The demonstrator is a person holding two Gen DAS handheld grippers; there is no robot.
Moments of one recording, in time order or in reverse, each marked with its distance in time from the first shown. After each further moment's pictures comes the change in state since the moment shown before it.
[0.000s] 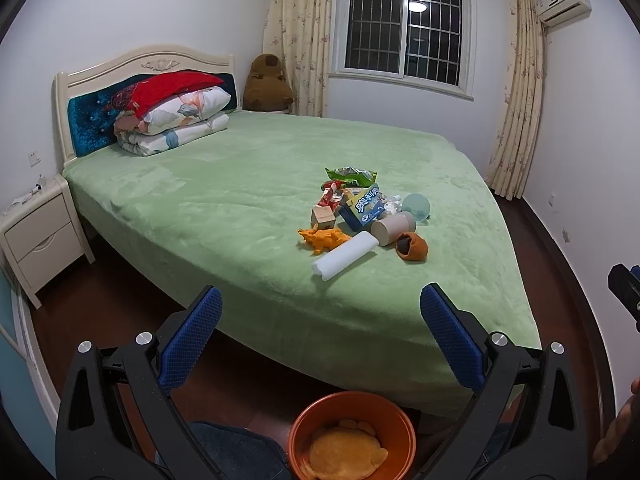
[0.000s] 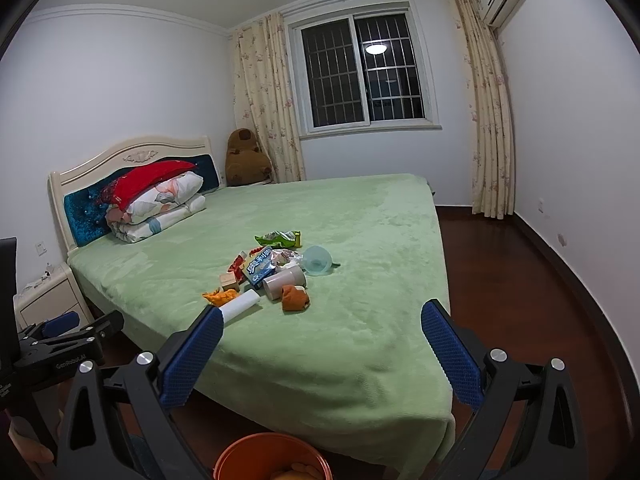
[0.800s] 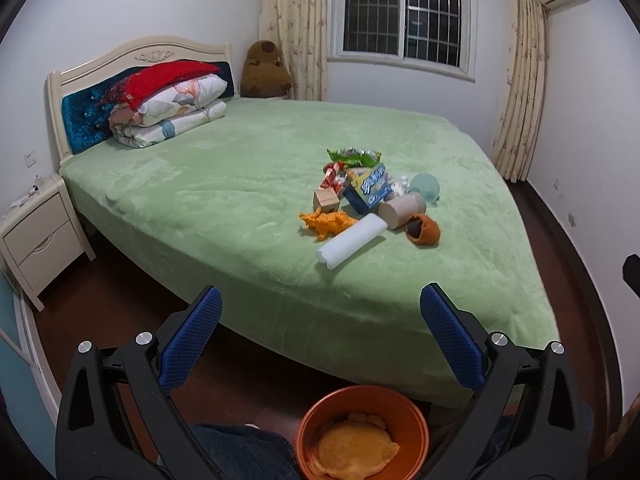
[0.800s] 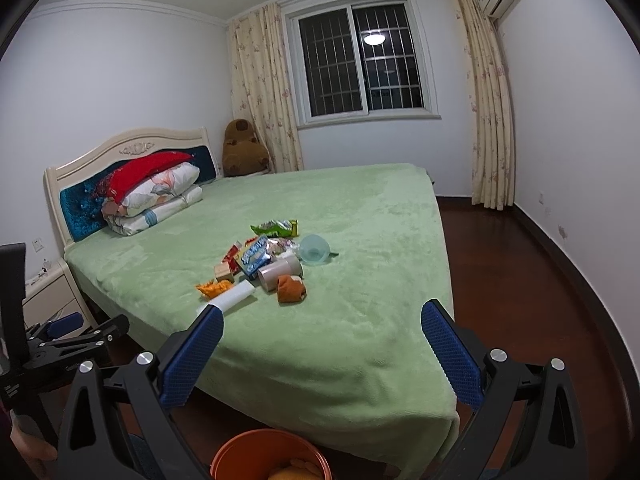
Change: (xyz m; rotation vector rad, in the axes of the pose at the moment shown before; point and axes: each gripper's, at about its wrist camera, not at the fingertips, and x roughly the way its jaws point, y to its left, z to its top) left arm 0.036 0.013 -0.001 0.035 0.067 0.007; right arm 0.024 -0.001 -0.004 0.007 0.047 -0.007
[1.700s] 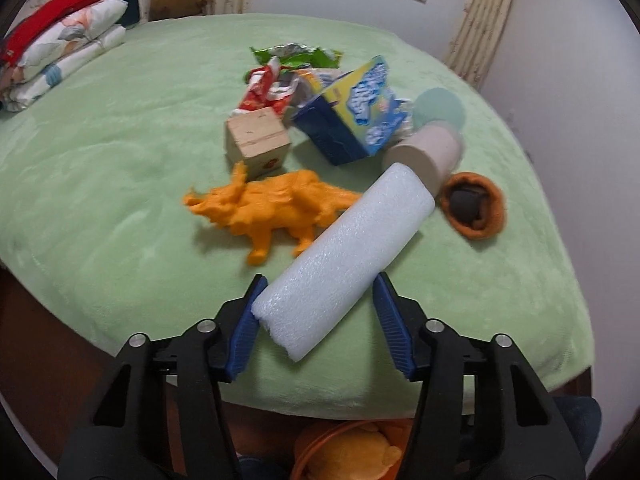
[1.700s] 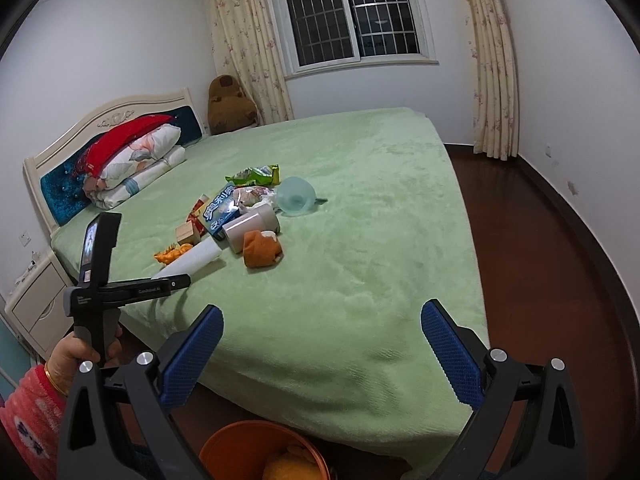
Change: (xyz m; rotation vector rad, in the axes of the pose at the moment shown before) left arm 0.236 0.009 0.033 0.076 0.308 -0.329; right arm 0.110 -0.025 -0.020 0.048 0.180 -0.005
